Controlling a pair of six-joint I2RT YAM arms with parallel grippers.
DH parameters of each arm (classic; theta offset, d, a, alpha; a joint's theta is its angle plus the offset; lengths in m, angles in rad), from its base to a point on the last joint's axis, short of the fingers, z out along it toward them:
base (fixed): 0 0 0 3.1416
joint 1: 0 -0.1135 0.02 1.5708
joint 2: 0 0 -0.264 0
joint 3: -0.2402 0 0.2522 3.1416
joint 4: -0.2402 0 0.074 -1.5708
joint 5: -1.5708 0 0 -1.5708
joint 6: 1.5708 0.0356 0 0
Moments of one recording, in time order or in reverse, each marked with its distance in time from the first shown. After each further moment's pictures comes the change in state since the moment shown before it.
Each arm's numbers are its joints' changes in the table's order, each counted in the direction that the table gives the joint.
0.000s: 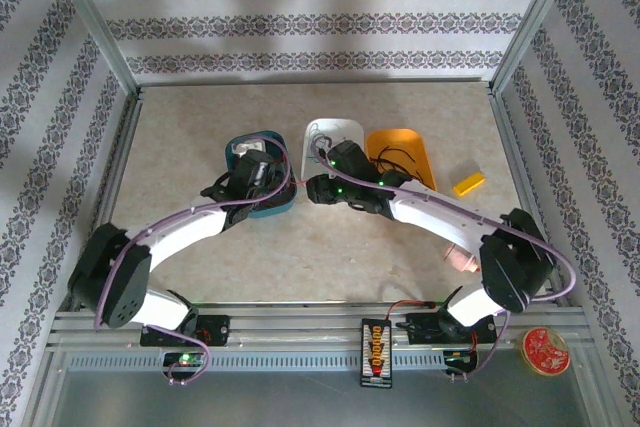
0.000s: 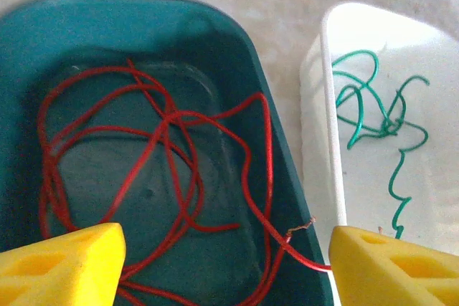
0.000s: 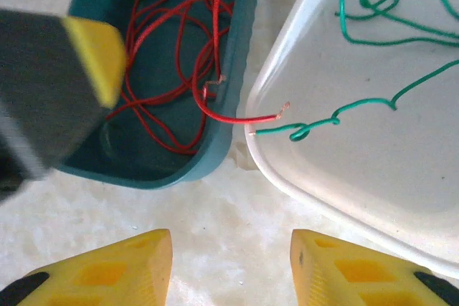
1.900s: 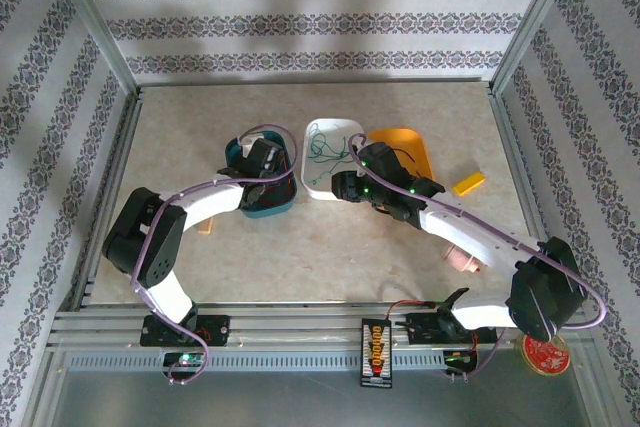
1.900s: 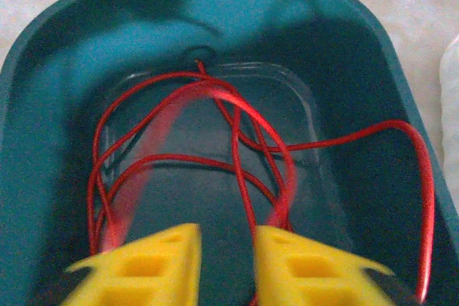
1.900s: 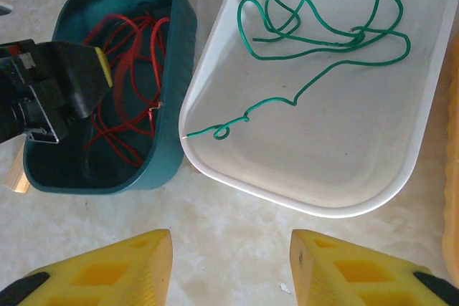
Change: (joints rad) left arm -0.062 0.244 -0.159 -0.076 0.142 0.091; right arm 0.092 -0.185 0.127 -0.013 -0.024 0.058
